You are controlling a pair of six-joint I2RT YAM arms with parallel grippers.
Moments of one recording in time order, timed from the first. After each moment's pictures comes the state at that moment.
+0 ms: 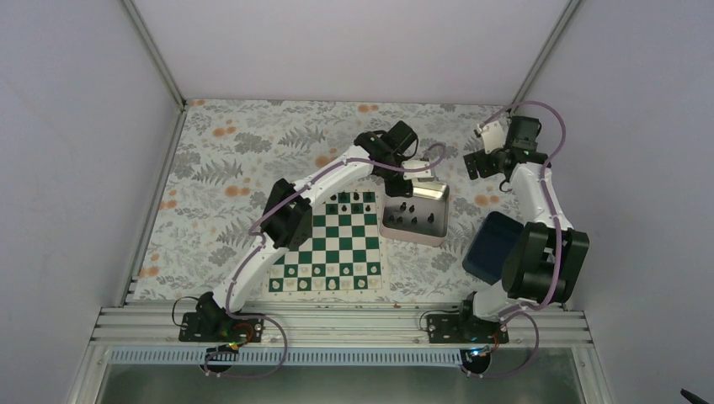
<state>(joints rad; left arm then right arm) -0.83 2.55 2.48 -1.01 0.33 0.61 -0.20 1.53 1.21 -0.54 -0.15 -0.52</state>
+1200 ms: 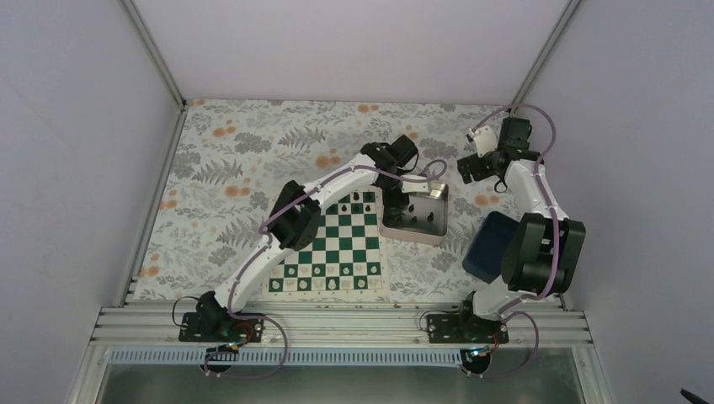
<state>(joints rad) -0.84 2.62 2.46 -1.05 0.31 0.65 -0.17 1.59 1.21 -0.56 -0.17 -0.52</state>
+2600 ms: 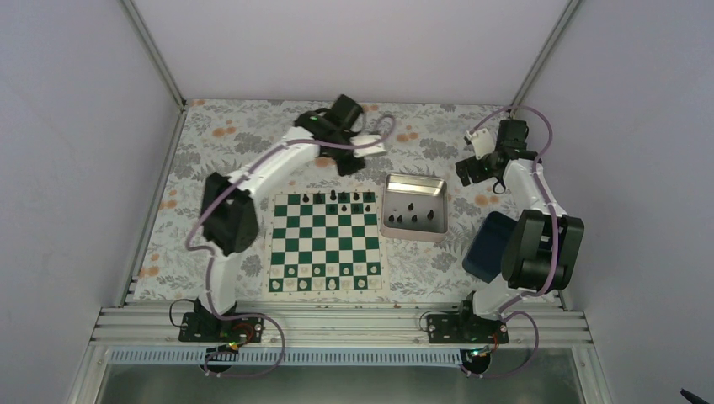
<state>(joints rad) -0.68 2.11 2.03 -0.97 0.23 0.65 -0.16 1.60 1.21 -0.57 -0.17 -0.53</state>
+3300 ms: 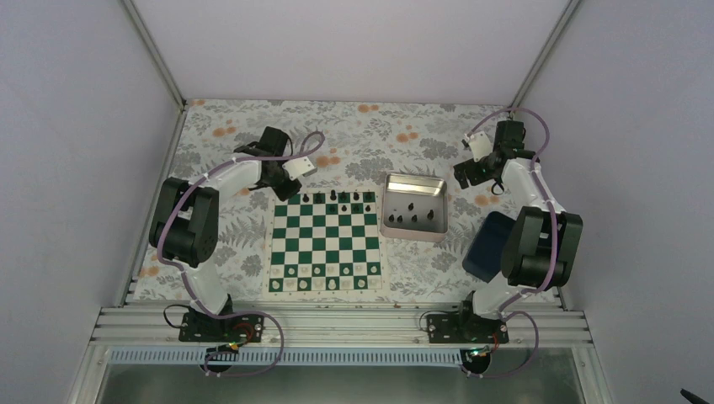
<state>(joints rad) -0.31 1.80 1.23 -0.62 0.22 0.62 -0.16 1.63 1.21 -0.60 -0.17 -0.53</state>
